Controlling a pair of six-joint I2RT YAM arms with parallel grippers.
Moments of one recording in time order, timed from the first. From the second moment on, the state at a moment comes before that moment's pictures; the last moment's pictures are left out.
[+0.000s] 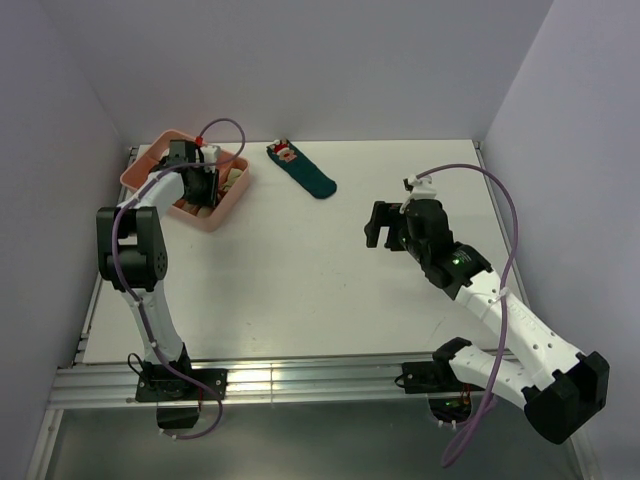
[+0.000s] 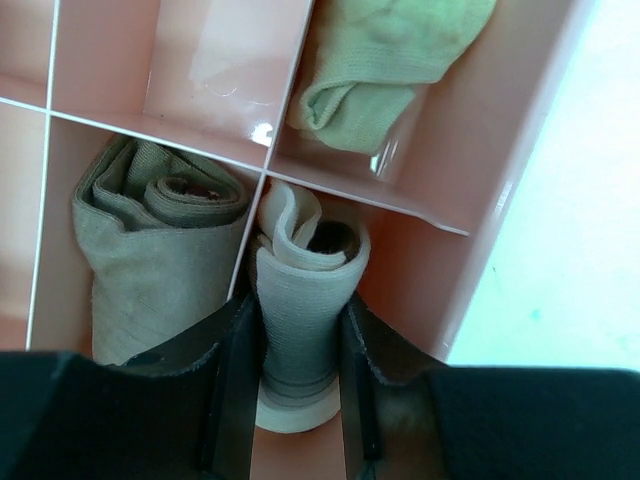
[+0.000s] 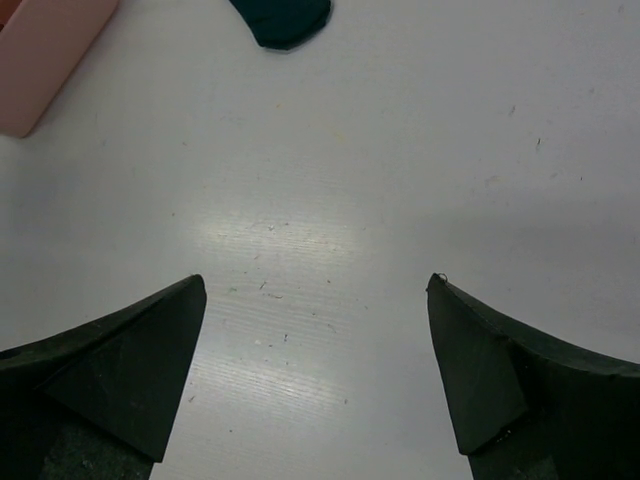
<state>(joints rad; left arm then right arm) -0.02 2.01 1.53 -0.49 0.16 0.13 0.50 0.97 0.85 -0.39 0.20 0.39</state>
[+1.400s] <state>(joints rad) -0.04 2.02 1.55 -0.50 0.10 0.07 0.50 1.01 0.88 -0.38 0.14 0.40</state>
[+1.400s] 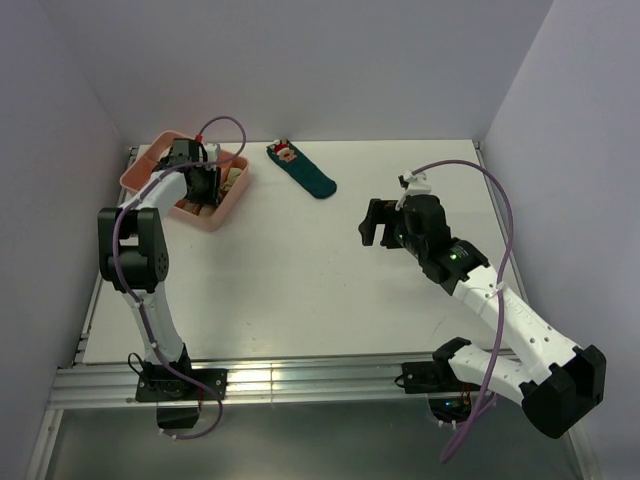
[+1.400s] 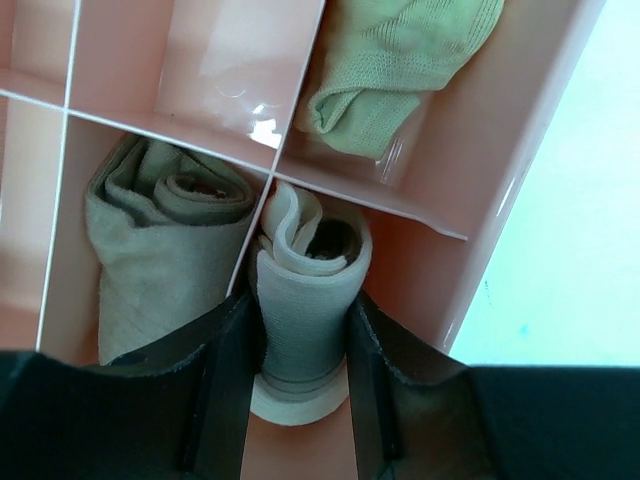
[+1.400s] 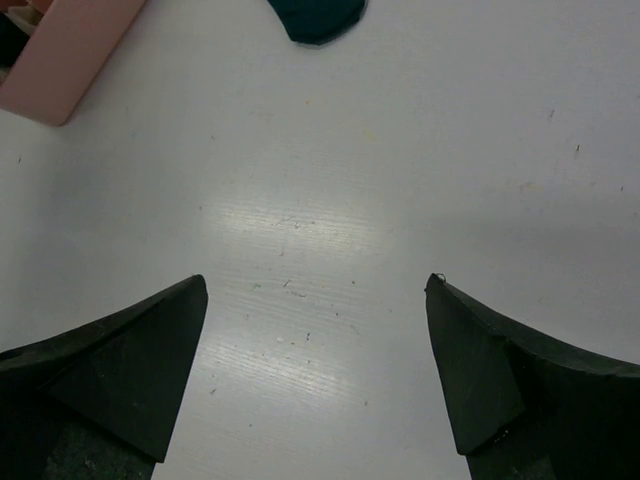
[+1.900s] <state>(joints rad) -0.07 1.88 1.40 -0.39 0.04 0.07 0.50 0.99 0.88 -0.38 0.11 0.44</state>
